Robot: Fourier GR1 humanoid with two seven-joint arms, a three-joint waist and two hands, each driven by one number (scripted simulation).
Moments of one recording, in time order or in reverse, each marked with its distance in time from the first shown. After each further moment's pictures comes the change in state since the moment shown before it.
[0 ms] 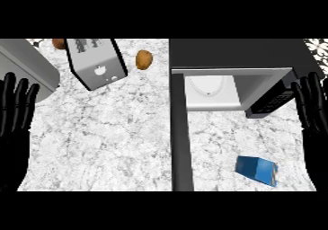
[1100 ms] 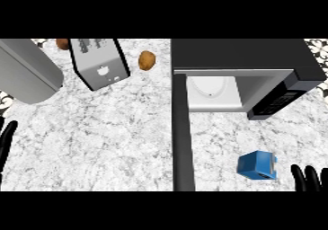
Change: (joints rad) left arm 0.272 0.001 0.067 -0.172 0.207 -0.115 0.062; right arm 0.615 0.040 0.476 -0.309 0.207 -0.200 -0.214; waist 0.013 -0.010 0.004
